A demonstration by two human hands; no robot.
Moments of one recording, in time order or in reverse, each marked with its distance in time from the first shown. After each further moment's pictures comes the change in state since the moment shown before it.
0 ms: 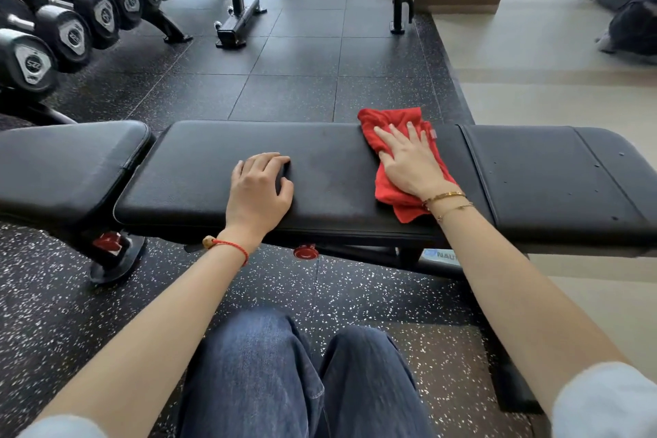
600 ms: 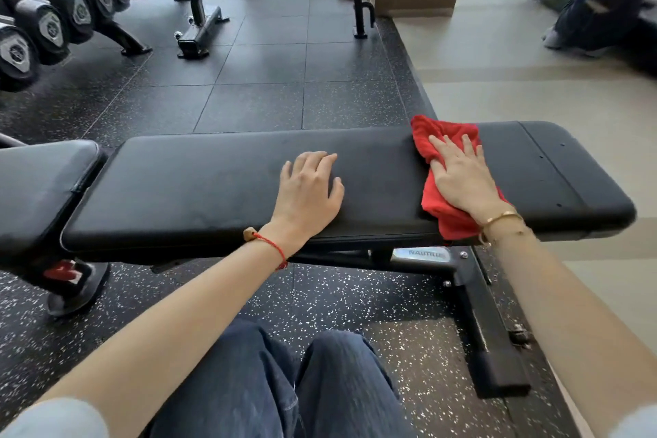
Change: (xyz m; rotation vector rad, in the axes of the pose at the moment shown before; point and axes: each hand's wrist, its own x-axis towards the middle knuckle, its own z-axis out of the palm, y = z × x) left_hand 0.014 0.116 0.029 -0.049 -0.159 0.186; right_hand -0.055 0.116 -0.036 -0.051 0.098 0.249
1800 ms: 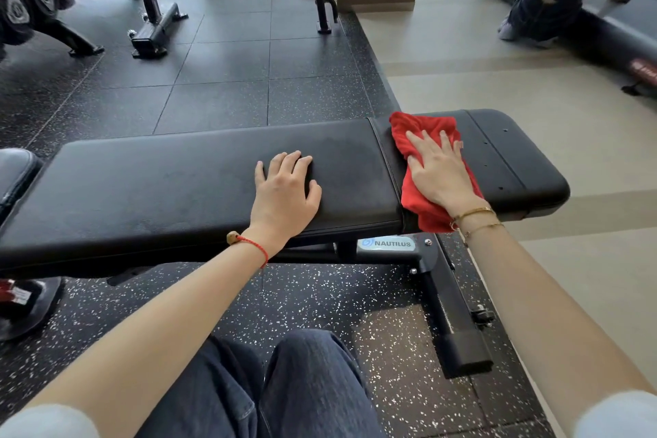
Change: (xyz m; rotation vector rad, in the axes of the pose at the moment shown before) left_hand 0.000 0.032 0.032 0.053 -0.034 -0.016; right_hand -0.019 0.039 -0.013 0.019 0.010 0.048
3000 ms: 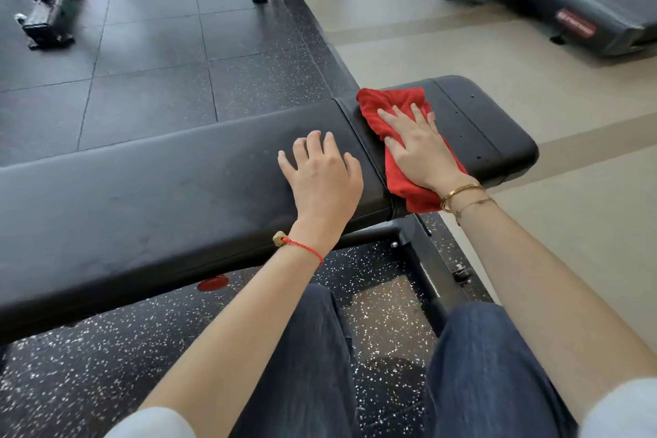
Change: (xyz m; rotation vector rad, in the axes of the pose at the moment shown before) left_hand 0.022 0.082 0.014 -0.089 -0.052 -0.054; right_hand -0.005 -0.002 -0.002 0.060 0.032 -0.018
